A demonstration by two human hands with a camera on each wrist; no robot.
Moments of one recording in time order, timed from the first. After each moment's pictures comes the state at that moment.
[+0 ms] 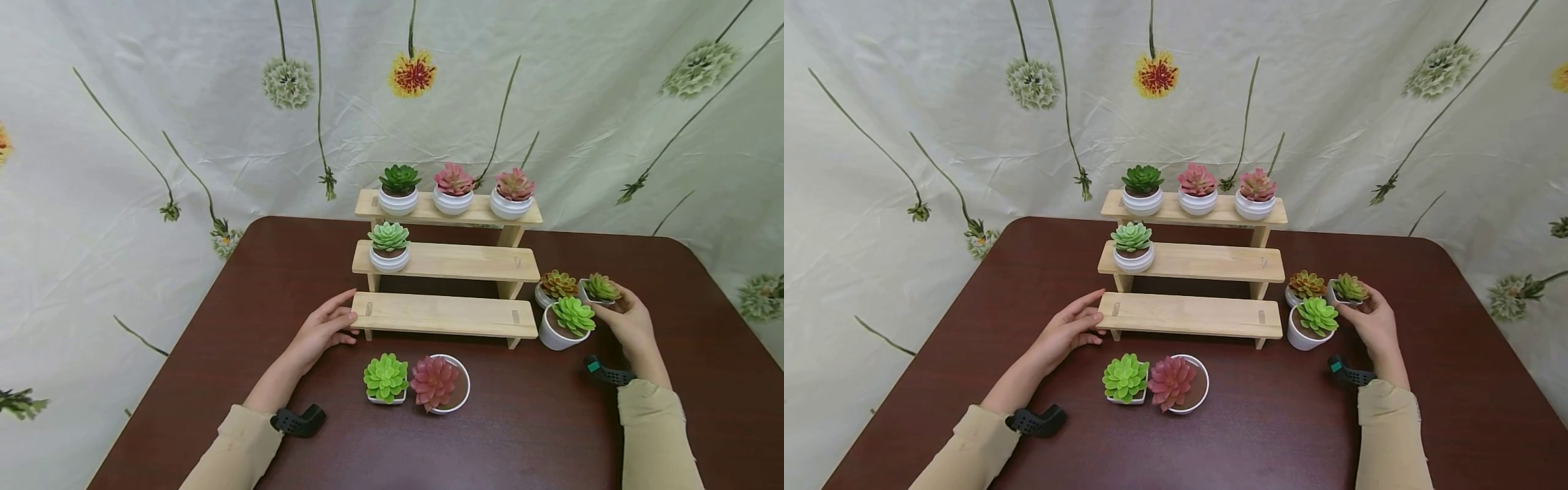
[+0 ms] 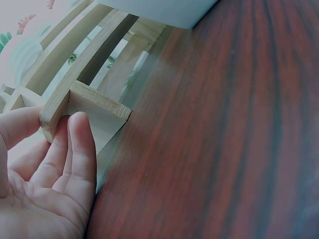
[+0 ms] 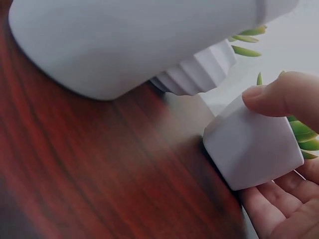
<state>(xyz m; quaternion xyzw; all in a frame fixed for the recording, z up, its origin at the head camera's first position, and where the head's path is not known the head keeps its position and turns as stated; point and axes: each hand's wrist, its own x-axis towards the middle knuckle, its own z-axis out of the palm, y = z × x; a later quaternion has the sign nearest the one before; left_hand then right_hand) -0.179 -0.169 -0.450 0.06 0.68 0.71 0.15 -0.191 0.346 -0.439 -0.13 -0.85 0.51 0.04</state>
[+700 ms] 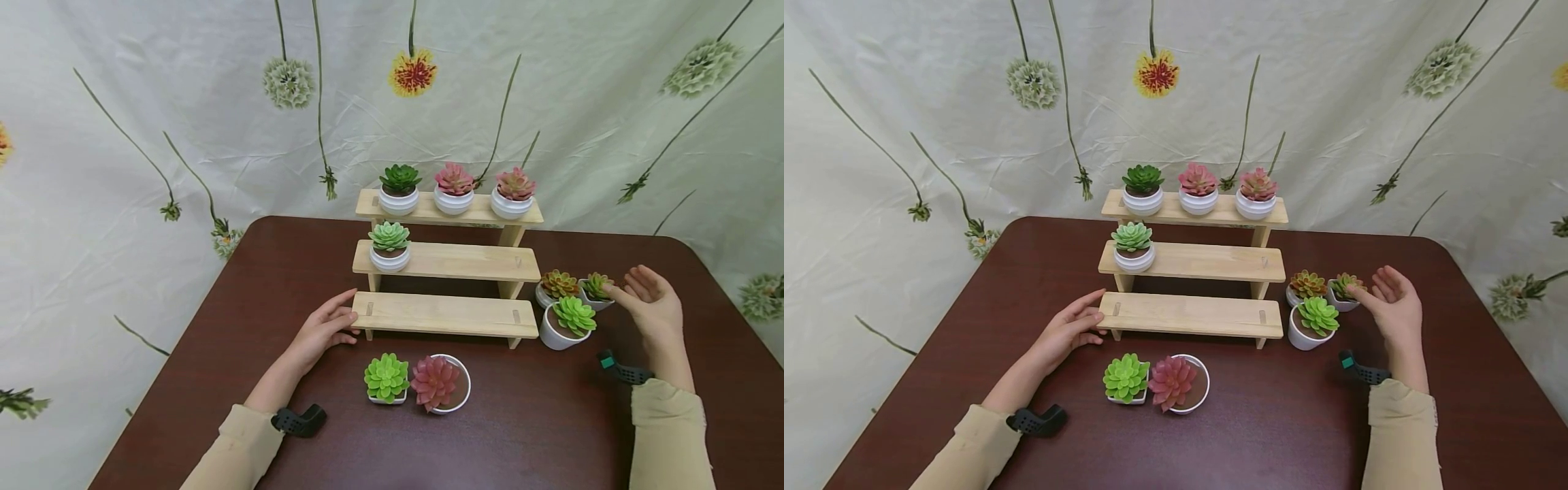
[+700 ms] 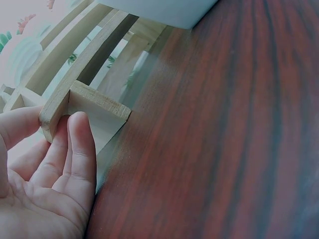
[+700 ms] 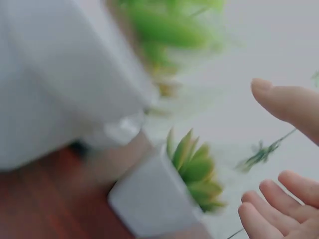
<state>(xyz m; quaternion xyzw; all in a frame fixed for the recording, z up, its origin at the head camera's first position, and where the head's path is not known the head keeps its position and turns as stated) -0.178 -0.169 -0.449 0.06 0.68 0.72 0.15 -0.189 0.359 -0.417 -0.15 -0.77 0.61 0.12</state>
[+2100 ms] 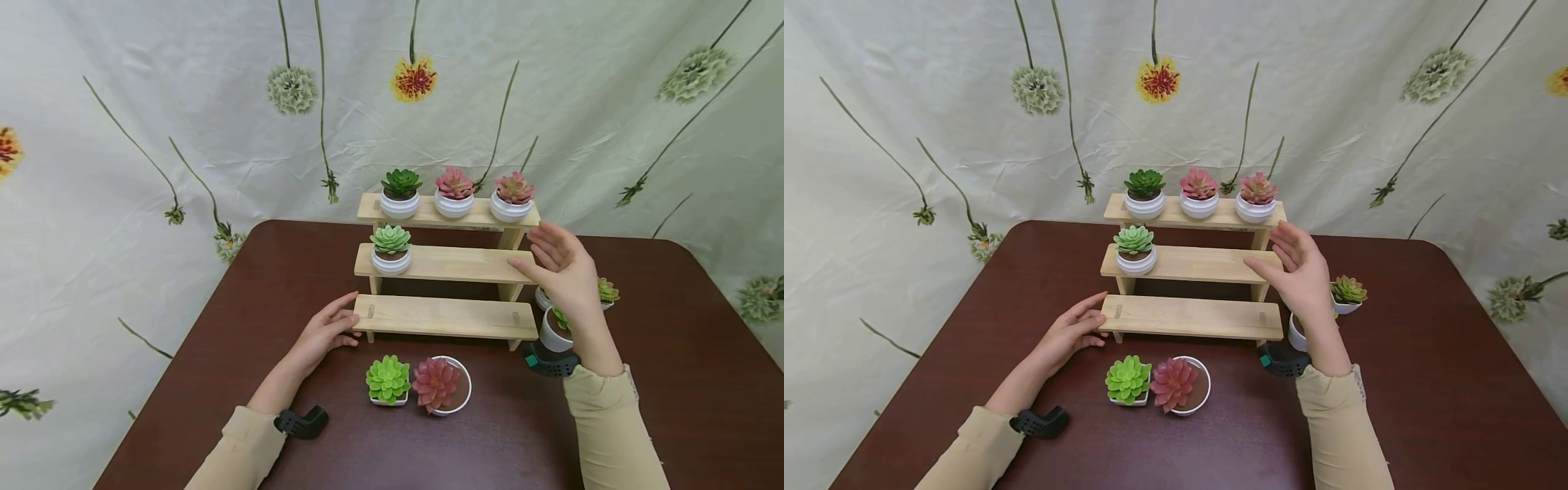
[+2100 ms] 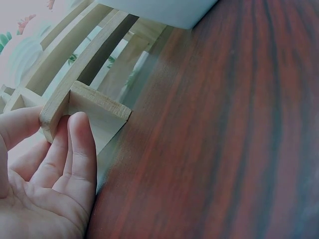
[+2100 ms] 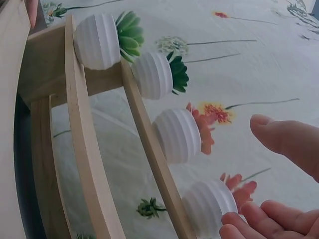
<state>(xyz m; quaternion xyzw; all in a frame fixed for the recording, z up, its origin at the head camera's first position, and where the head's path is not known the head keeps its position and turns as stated) -0.180 -0.171 -0.453 0.06 0.68 0.71 0.15 -0.184 0.202 -0.321 0.06 -0.77 0.61 0.15</state>
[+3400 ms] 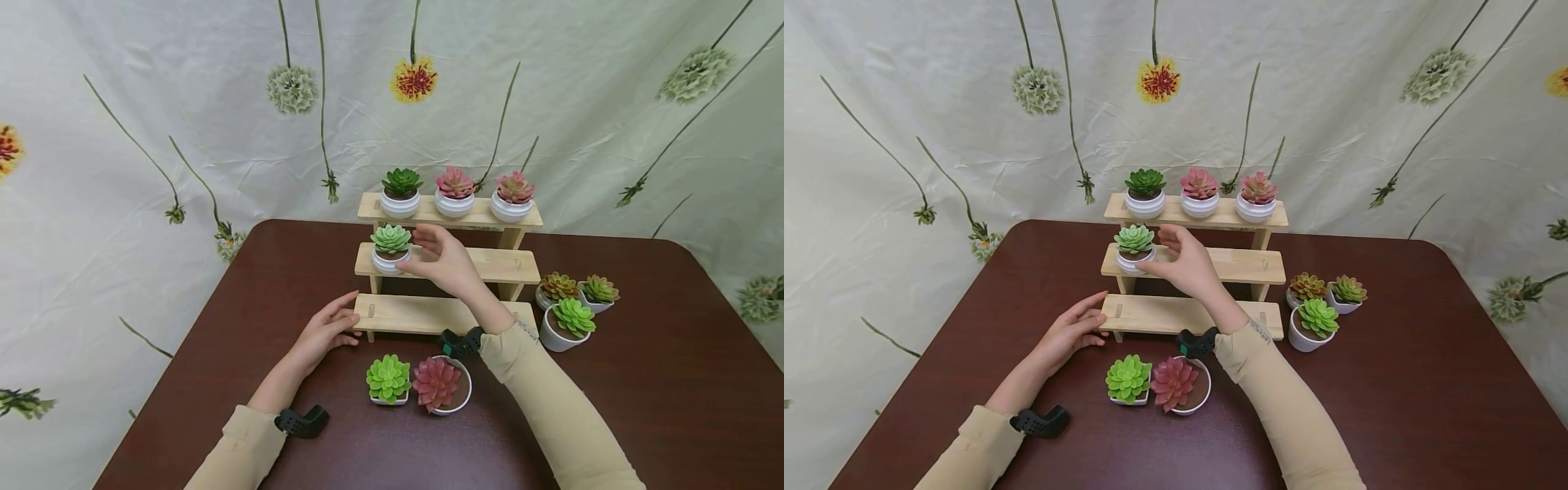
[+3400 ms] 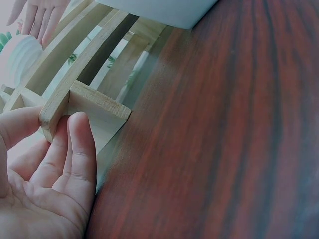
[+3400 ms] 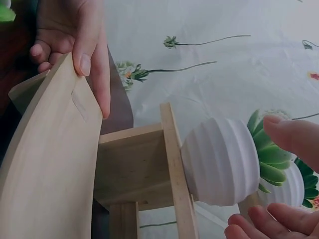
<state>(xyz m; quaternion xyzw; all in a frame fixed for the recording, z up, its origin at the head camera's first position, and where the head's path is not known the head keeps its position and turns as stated) -0.178 -0.170 -0.450 0.06 0.69 0.71 0.15 -0.226 0.079 -0.331 0.16 -0.79 0.59 -0.03</state>
